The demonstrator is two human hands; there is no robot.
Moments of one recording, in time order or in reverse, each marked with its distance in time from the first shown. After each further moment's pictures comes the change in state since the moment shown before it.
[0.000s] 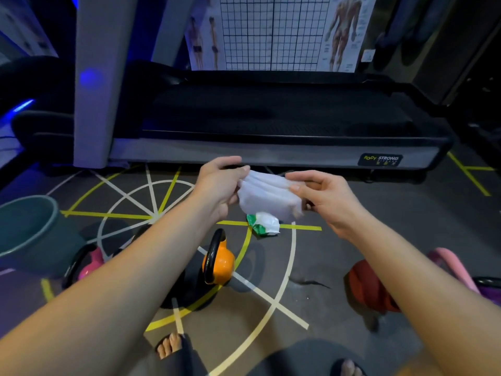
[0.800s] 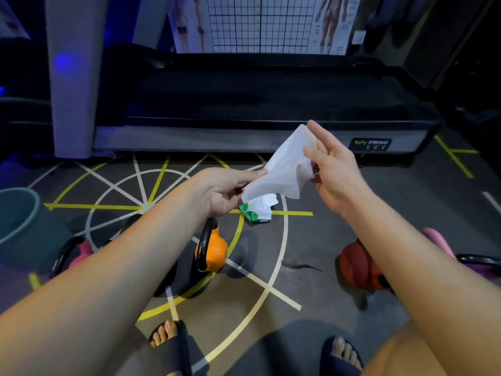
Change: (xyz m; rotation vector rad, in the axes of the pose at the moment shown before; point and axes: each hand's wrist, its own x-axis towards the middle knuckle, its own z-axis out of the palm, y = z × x) left_hand -0.010 -0.002 0.010 -0.081 -0.310 -0.472; right_hand 0.003 -0.015 -0.006 0.356 0.166 -0.031
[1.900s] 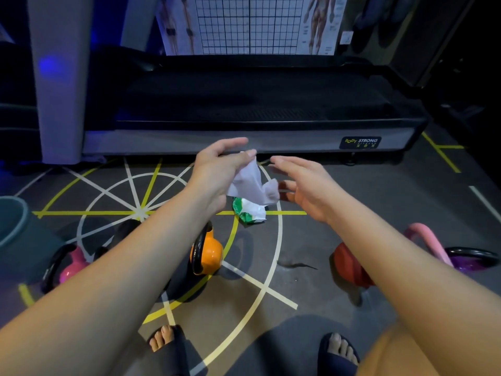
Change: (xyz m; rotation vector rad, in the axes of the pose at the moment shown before) left_hand 0.008 -0.003 0.009 0.138 0.212 0.546; right_hand -0.002 0.018 0.008 -0.105 -0.079 0.261
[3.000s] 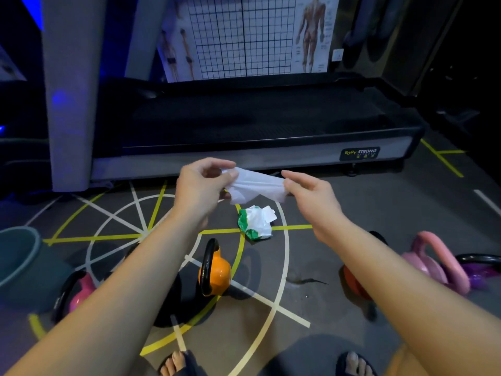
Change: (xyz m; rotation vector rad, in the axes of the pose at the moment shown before) left_hand 0.007 0.010 -0.033 0.226 0.017 0.235; right_hand -0.008 0.007 0.003 -0.246 0.260 -0.199
